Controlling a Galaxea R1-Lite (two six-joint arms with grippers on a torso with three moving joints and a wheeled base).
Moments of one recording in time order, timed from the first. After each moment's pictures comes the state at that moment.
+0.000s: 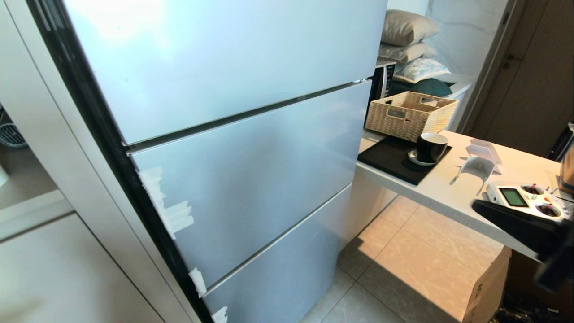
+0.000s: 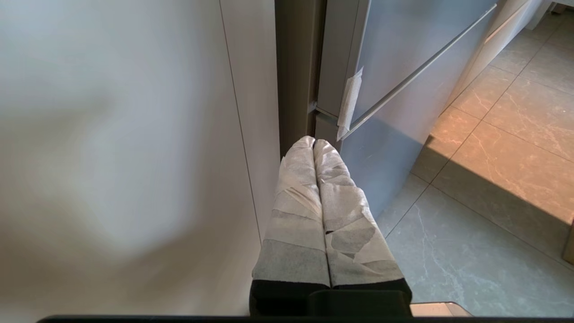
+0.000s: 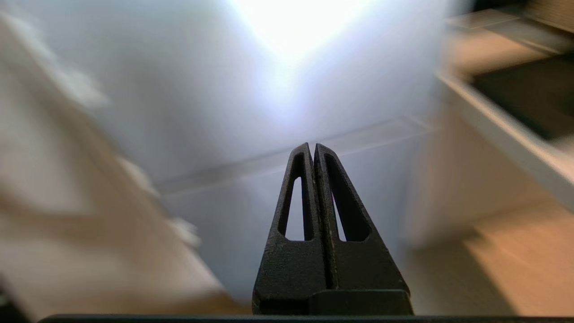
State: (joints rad) left arm -0.01 0.00 -0.08 0.19 0.02 0.00; right arm 0.37 0.99 -0.34 -0.67 0.20 0.13
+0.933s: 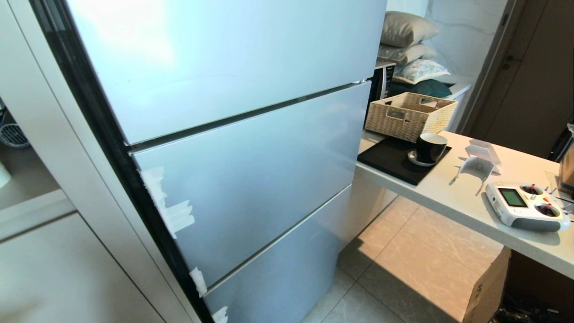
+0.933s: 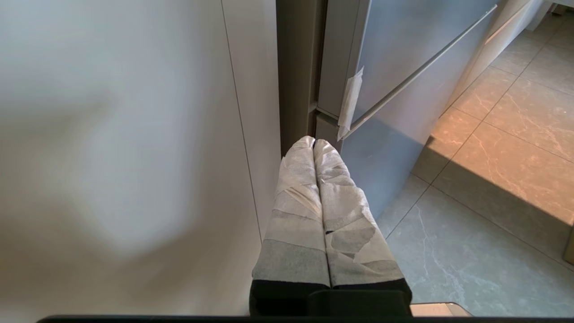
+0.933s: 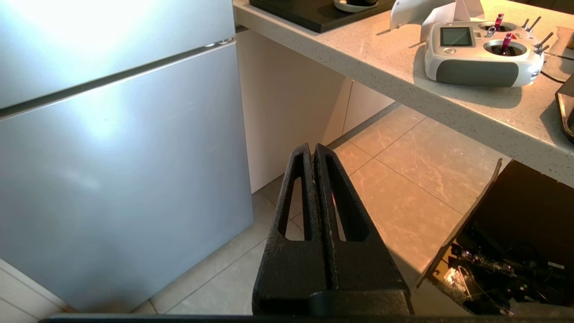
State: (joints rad) left arm -0.01 0.00 -0.08 0.19 0.02 0.00; right arm 0.00 0.01 0.00 -0.01 0.00 0.00
